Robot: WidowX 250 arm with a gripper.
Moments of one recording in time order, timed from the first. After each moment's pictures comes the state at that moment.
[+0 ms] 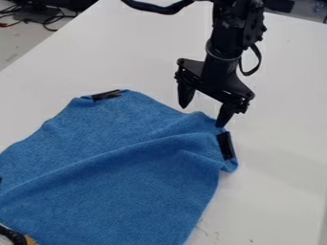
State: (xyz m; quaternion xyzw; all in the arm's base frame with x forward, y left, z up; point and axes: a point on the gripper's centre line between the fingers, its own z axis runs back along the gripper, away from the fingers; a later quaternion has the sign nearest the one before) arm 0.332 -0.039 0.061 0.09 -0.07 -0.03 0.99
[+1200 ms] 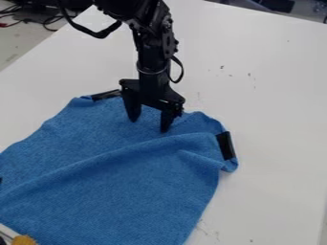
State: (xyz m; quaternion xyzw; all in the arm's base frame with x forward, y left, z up) arm 0.327 0.059 0.003 0.05 -0.04 0.05 1.00
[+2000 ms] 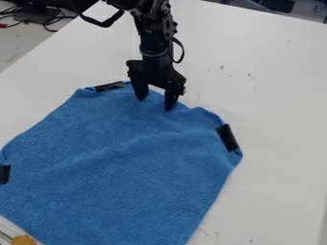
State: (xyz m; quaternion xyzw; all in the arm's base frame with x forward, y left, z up) arm 0.370 0.089 0.000 0.07 -0.08 0.02 0.99
